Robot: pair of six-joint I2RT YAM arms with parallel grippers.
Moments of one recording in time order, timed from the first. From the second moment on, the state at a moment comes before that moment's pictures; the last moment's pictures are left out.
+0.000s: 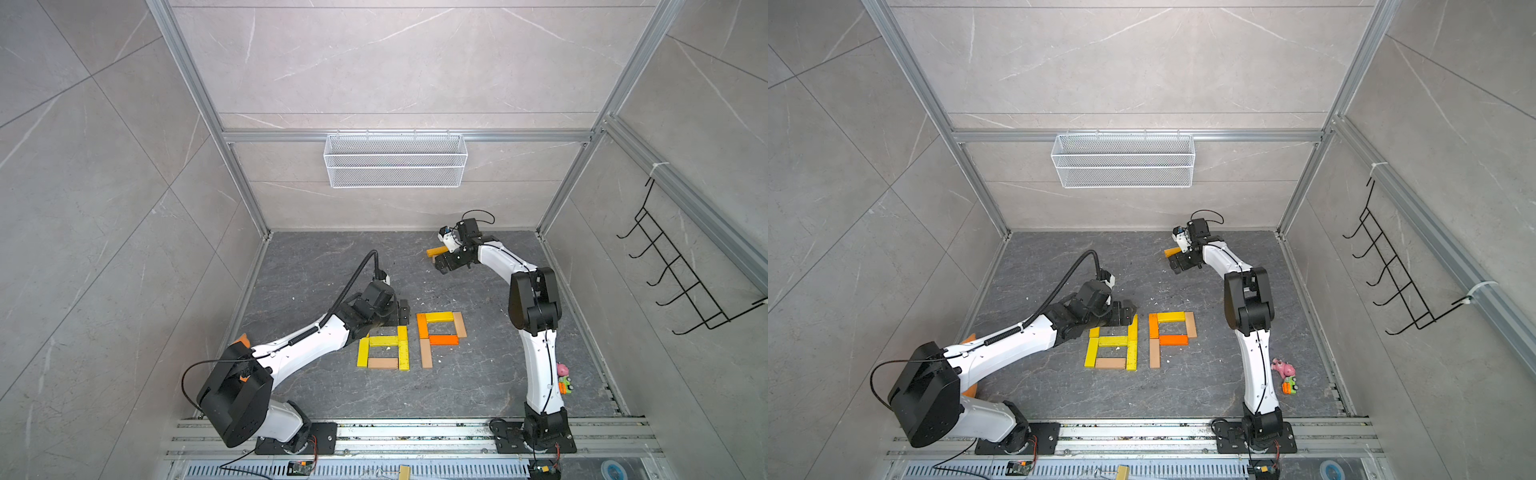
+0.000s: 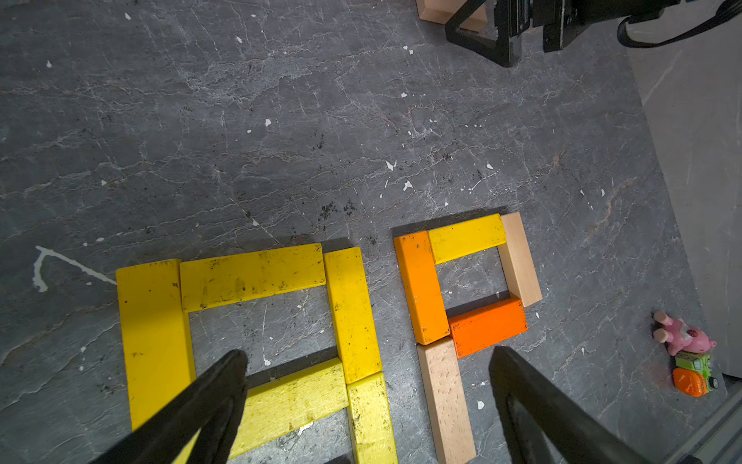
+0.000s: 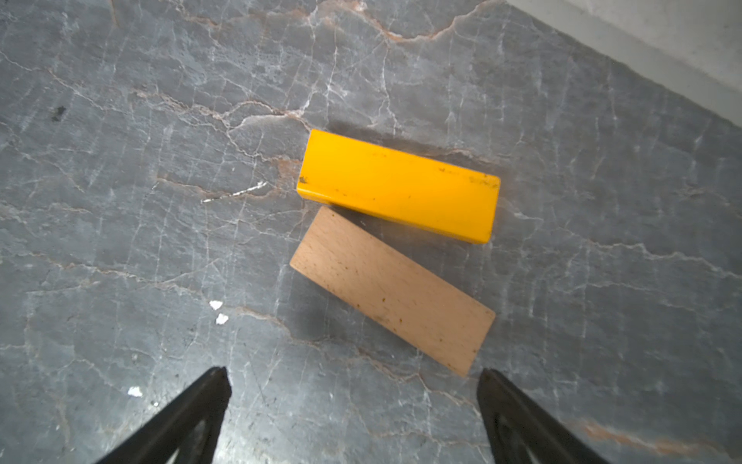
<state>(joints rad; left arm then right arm) -0.76 1.43 0.94 -0.31 -0.07 -0.63 0.22 2.34 1.92 -0.59 -0.16 -0.28</state>
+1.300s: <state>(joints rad) -0.76 1.47 0.96 -0.31 -0.06 -0.63 0.22 2.60 2.36 -0.84 -0.22 -0.33</state>
